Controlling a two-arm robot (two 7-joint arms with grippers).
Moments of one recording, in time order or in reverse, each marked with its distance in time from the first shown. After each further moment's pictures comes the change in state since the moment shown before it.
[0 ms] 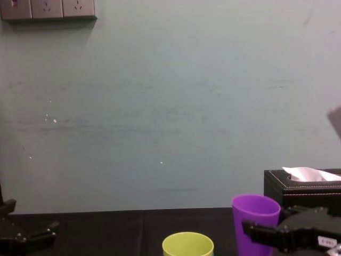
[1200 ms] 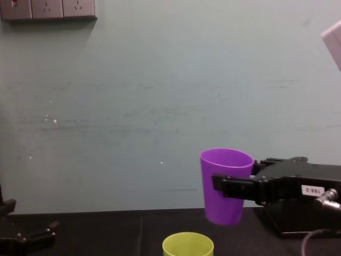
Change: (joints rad) left arm 0.000 0.000 0.000 0.000 0.000 0.000 0.000; right arm -0.010 0.073 -0.046 -0.236 0.065 0.095 0.030
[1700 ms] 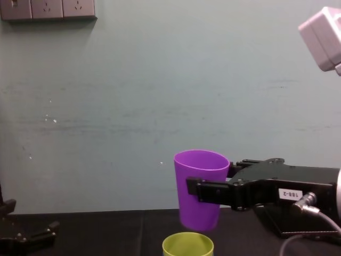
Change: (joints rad) left arm 0.000 0.000 0.000 0.000 0.000 0.000 0.000; right arm 0.004 -0.004 -0.056 -0.029 0.004 0.008 0.003
